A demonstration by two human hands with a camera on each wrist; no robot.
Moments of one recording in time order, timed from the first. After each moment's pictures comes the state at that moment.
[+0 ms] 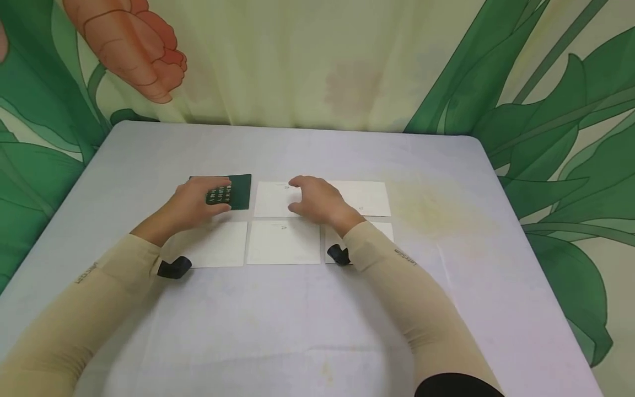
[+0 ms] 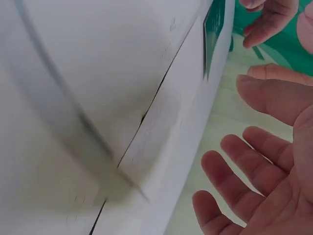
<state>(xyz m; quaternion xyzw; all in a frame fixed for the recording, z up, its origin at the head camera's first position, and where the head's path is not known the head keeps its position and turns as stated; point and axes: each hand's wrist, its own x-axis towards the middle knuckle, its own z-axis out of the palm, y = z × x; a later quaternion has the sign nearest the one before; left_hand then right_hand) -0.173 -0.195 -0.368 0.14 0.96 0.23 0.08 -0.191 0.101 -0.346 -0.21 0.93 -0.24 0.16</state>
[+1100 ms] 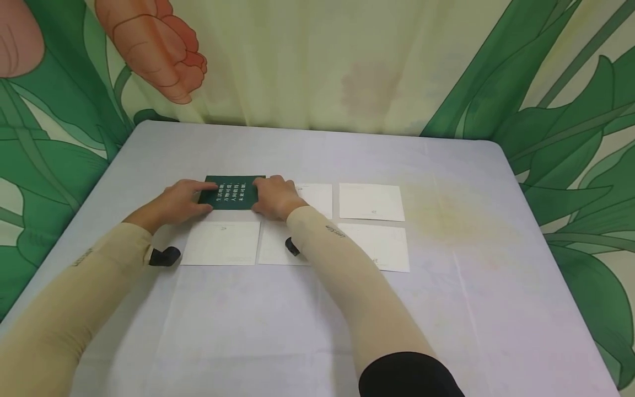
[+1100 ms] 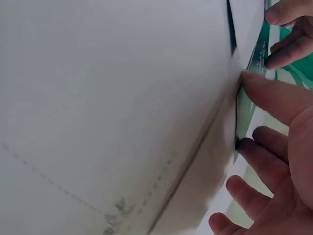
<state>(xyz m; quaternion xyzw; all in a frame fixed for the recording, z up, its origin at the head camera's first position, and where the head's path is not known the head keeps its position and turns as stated) -0.182 -0.250 -0.378 0.05 0.97 0.18 0.17 -0.216 -0.016 -0.375 -0.24 0.94 -0.15 0.18</state>
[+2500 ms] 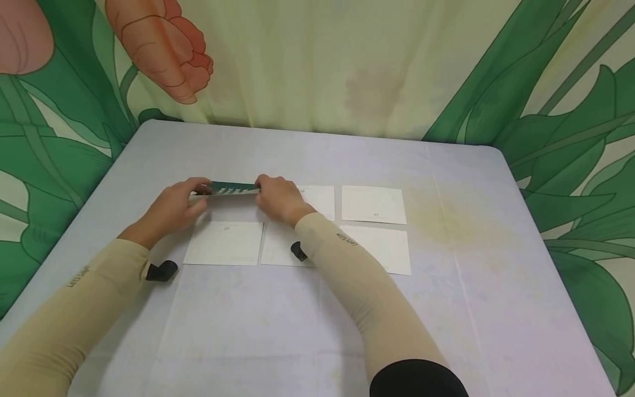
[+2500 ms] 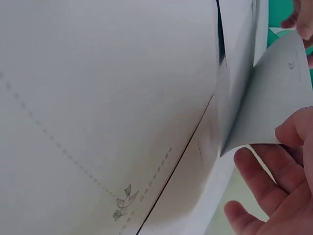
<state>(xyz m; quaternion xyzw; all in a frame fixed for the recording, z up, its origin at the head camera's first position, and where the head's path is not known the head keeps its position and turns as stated) -0.152 -0.255 -0.382 0.08 0.97 0.23 0.02 -0.209 -0.010 -0.372 -0.26 0.93 -0.22 0.13</state>
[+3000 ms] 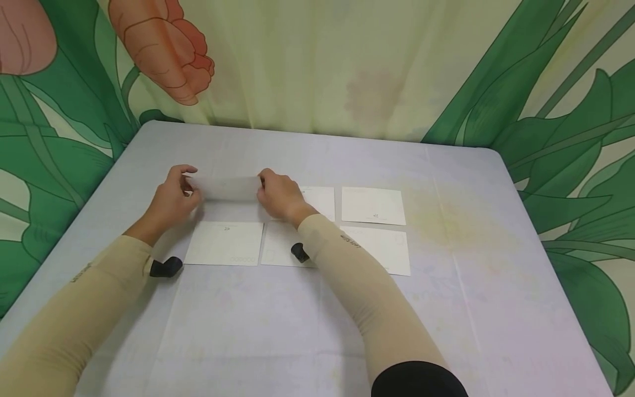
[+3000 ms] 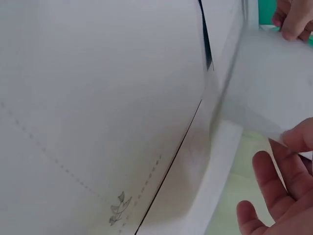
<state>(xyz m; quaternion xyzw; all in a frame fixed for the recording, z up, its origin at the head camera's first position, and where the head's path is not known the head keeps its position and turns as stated) -0.155 -0.257 -0.384 0.01 0.93 0.37 -0.05 -0.206 -0.006 -0.369 -0.24 0.92 -0.30 0.09</state>
